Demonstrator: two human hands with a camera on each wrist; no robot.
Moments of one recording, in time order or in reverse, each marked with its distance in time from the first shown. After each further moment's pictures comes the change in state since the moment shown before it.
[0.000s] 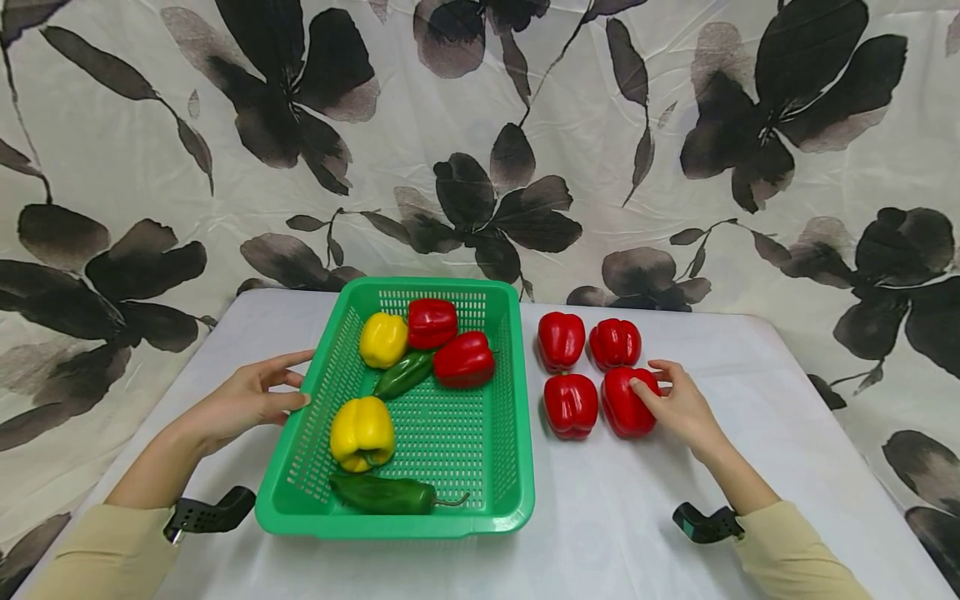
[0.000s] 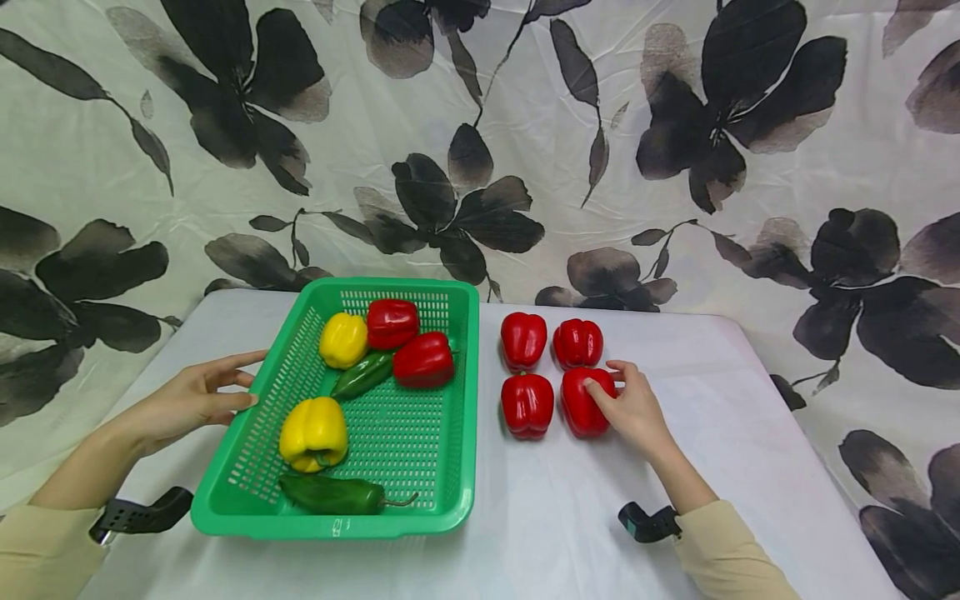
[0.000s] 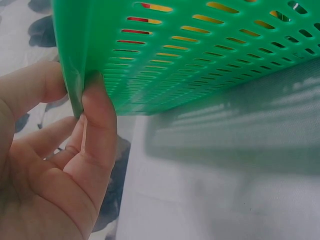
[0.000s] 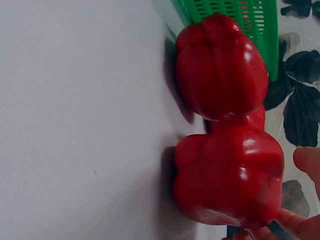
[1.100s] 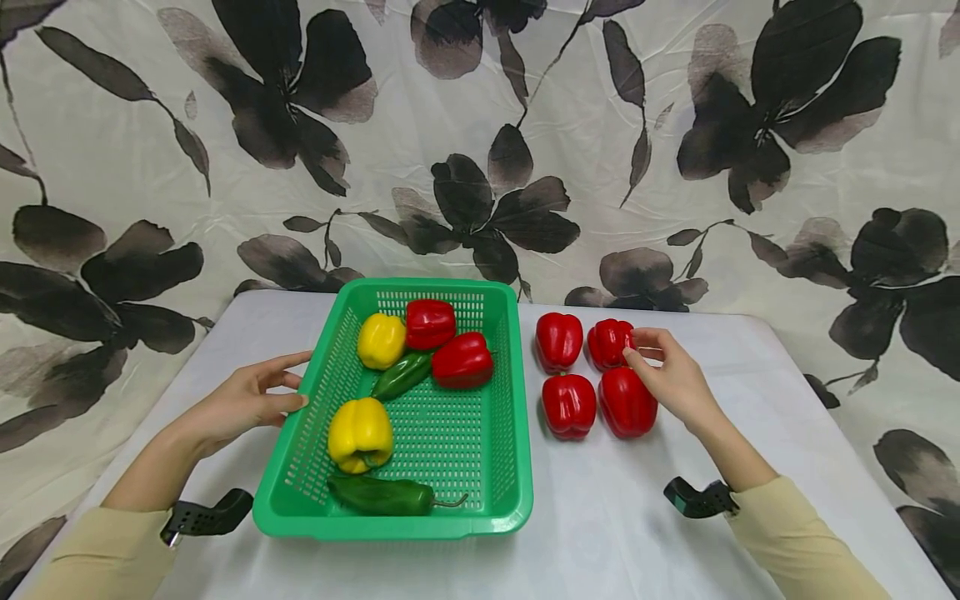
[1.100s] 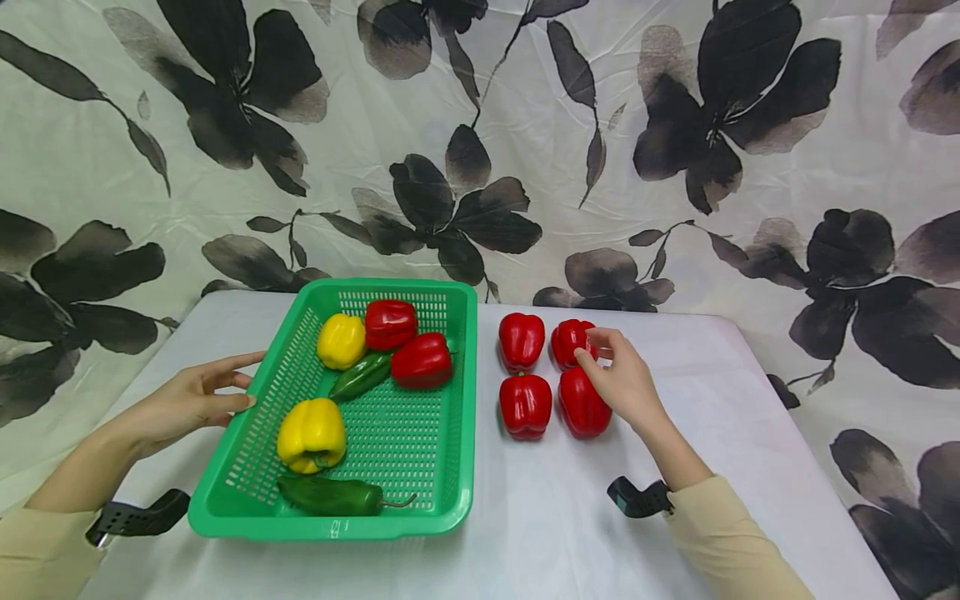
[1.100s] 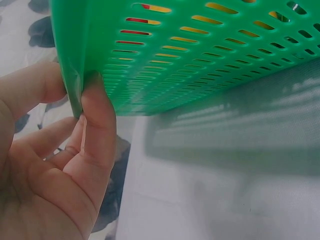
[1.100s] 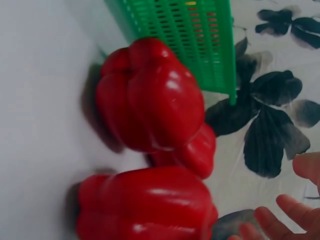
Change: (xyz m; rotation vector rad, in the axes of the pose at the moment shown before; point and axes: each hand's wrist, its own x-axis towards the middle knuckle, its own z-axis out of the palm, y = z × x) left_hand -0.001 0.000 0.000 -0.032 -0.020 0.006; right_hand 0.005 -0.052 -0.019 -0.021 0.093 -0.179
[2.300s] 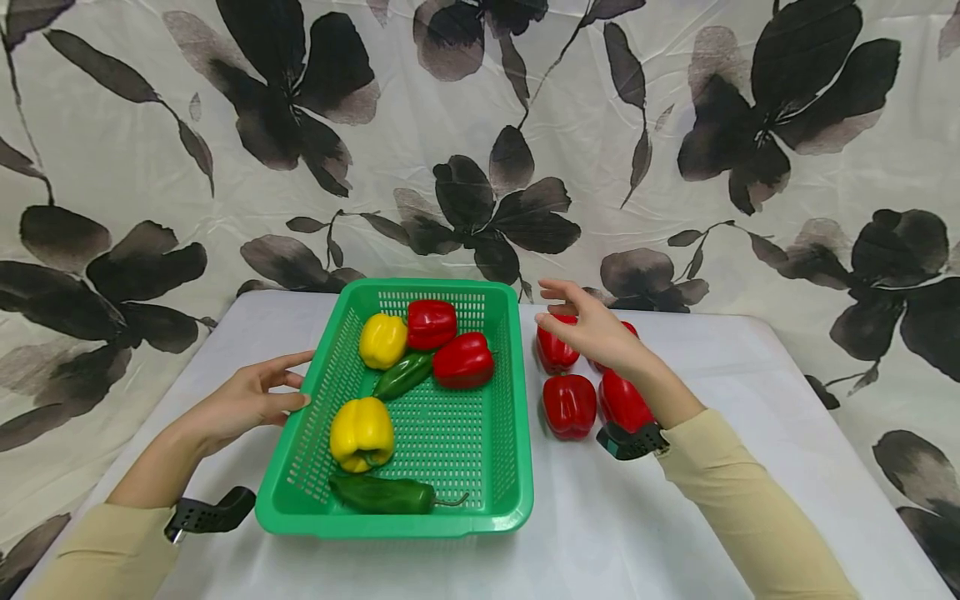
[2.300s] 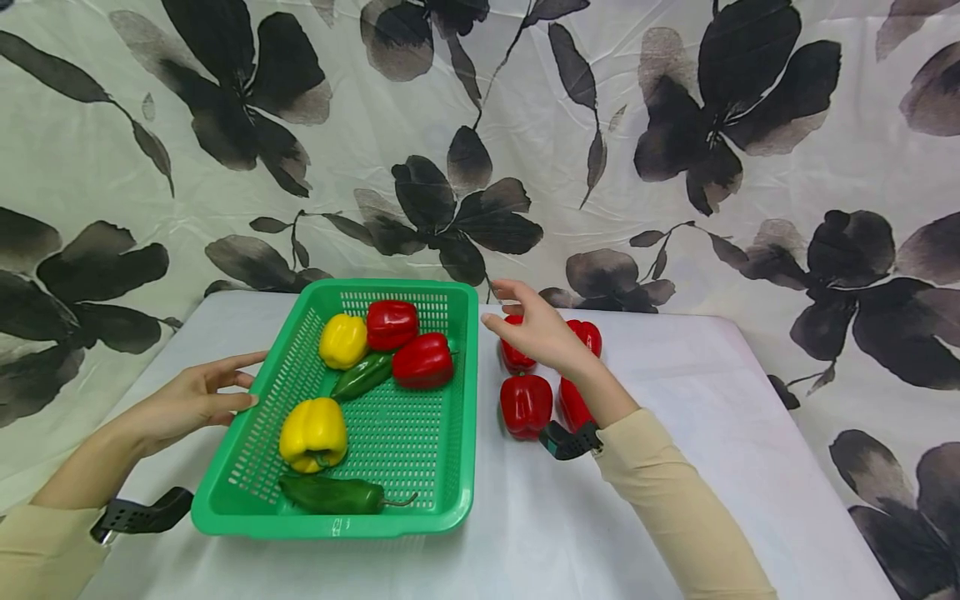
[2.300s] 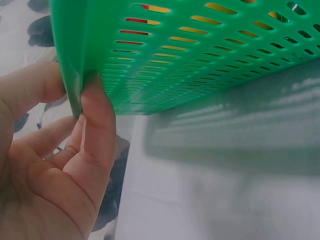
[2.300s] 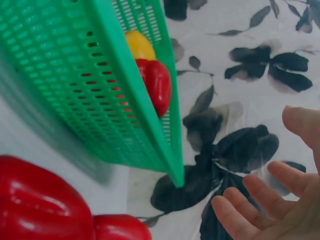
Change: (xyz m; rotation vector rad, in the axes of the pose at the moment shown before) left_hand 0.001 -0.003 0.000 -0.001 0.004 -0.007; right_hand 0.003 -0.177 -0.008 0.213 -0.383 -0.197
